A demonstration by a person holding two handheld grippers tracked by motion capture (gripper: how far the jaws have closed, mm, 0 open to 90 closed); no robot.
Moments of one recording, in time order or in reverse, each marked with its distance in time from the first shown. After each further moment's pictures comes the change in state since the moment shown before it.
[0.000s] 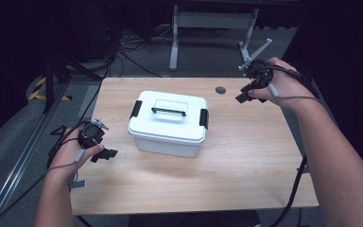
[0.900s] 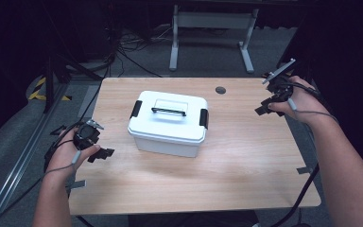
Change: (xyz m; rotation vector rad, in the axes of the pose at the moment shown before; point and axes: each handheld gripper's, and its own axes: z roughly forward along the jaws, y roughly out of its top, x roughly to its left) left arm 0.004 -0.008 -0.003 -0.038 0.031 -0.039; right arm -0.037 -0.077 0.029 0.028 -0.002 0.147
